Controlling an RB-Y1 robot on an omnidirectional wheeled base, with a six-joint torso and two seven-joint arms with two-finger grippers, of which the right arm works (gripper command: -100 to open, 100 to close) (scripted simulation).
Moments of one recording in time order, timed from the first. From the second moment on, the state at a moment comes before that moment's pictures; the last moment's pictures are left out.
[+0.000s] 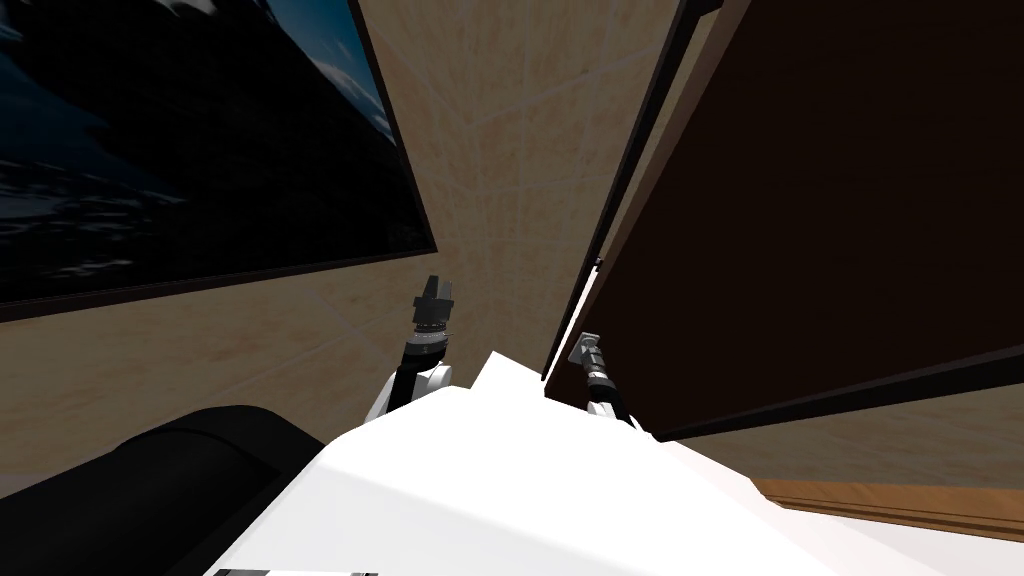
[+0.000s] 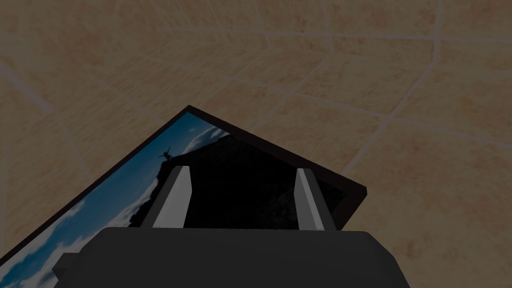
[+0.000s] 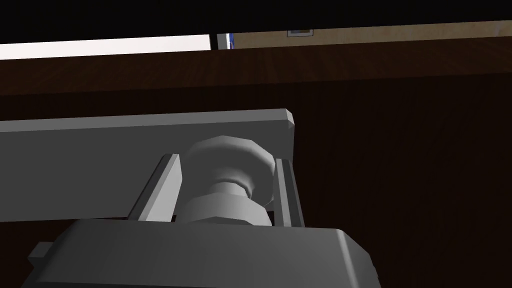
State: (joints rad) arm 0.25 -0.19 -0.02 -1.46 -0.21 -0.37 -0.10
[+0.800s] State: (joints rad) arm 0.30 -0.20 -0.01 -1.50 -0.29 -0.38 -0.30
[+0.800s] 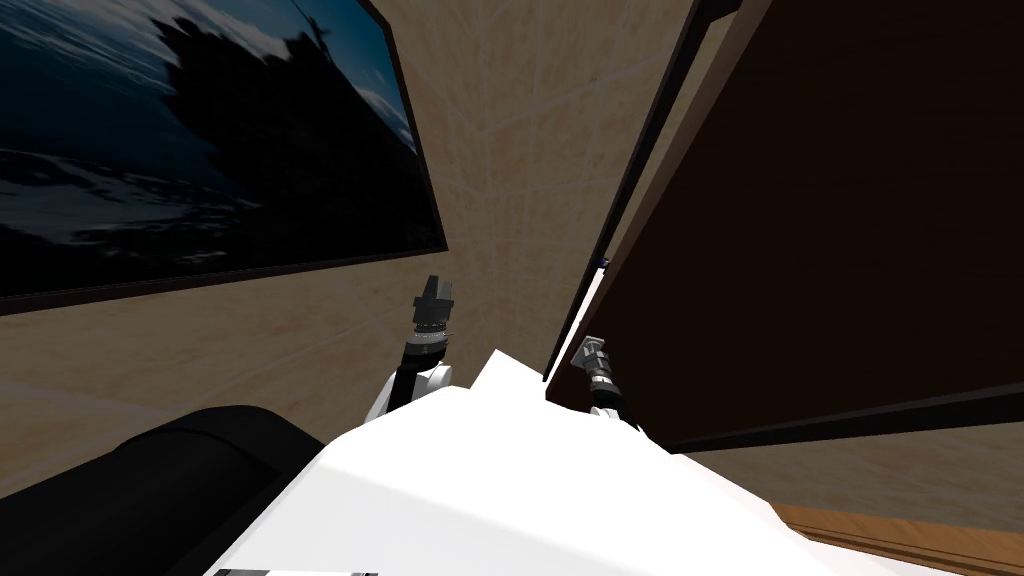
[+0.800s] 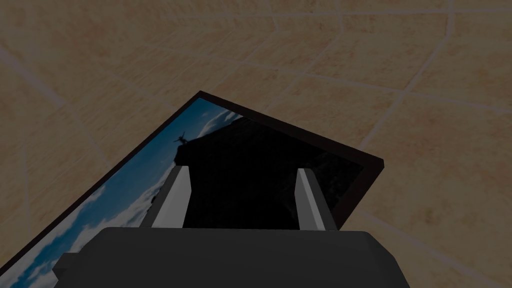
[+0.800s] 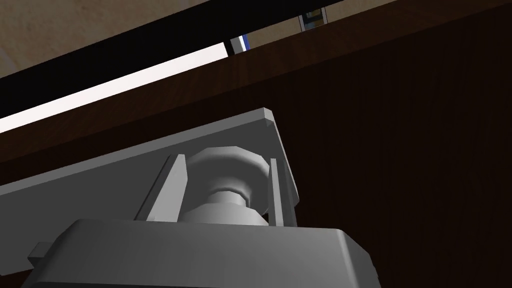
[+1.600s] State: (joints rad) arm 0.34 -0.20 0.00 -1.54 -0.37 -0.39 -0.49
